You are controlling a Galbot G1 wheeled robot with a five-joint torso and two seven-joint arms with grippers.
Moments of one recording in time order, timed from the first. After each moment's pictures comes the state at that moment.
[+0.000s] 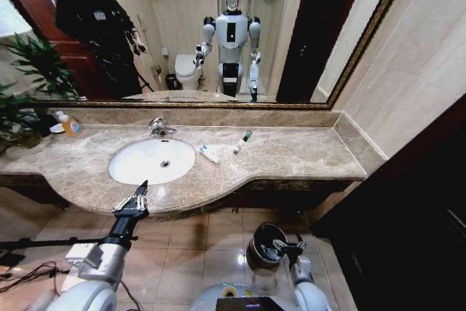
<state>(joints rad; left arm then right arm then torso) 1.83 -1.36 -0.81 -2.47 -0.37 0.17 0.05 -1.69 1.38 0.48 1.75 0.19 0.07 0.17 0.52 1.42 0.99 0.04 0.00</state>
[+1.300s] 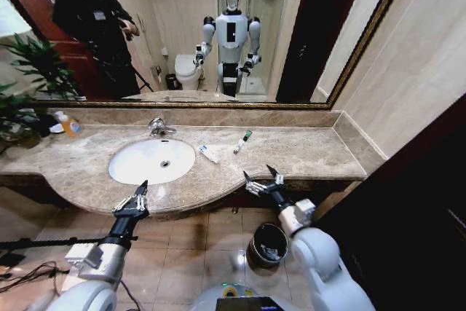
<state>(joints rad) 1.83 -1.36 -0.81 -2.47 -0.37 0.17 0.05 -1.33 1.37 0.30 2.19 0.20 -0.35 -0.06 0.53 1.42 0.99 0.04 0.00</state>
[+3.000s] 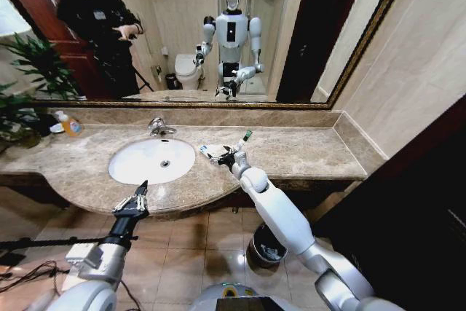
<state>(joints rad) 1.83 -1.36 -0.81 -2.47 -0.37 0.17 0.05 -0.64 1.40 -0.06 1.45 0.32 -0.36 -0.03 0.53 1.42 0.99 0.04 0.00</state>
